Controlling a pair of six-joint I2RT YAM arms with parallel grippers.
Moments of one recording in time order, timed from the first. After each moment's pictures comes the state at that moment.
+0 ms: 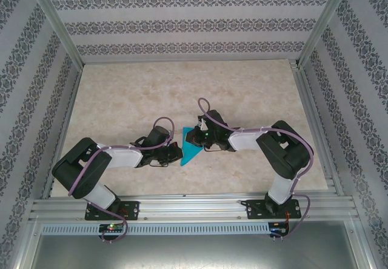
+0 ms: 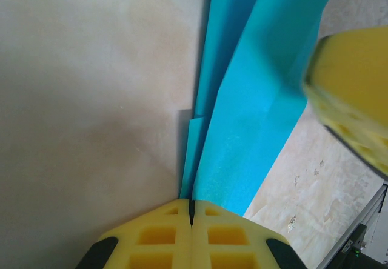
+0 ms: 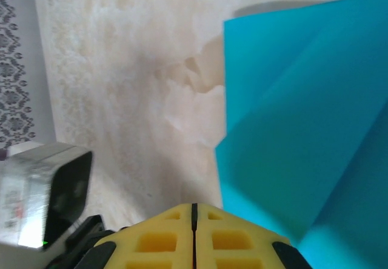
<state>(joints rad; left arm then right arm) -0.62 1.55 0.52 0.15 0.37 -0.98 0.67 1.79 0.79 0.24 -0.48 1.02</state>
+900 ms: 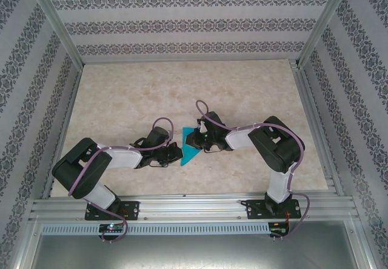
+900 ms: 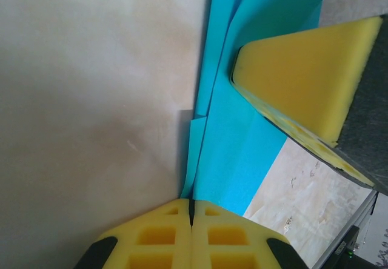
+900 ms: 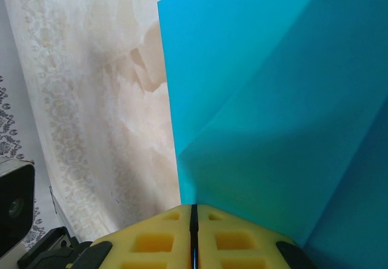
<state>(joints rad) -0.62 1.55 0.50 0.19 0.37 -1.00 0.65 1.87 0.81 0.26 -0.52 1.01</state>
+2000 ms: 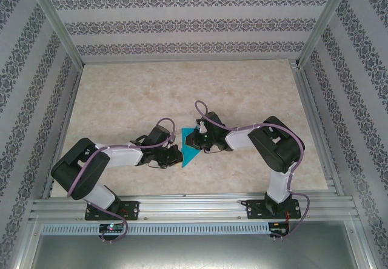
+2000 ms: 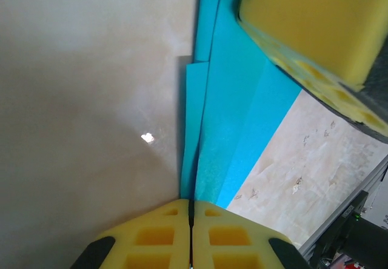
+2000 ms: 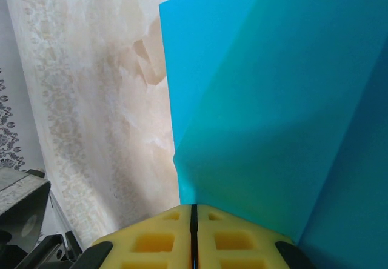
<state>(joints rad) -0.62 1.54 0.56 0.01 0.47 -0.95 0.65 1.87 0.81 0.26 -0.53 0.99</state>
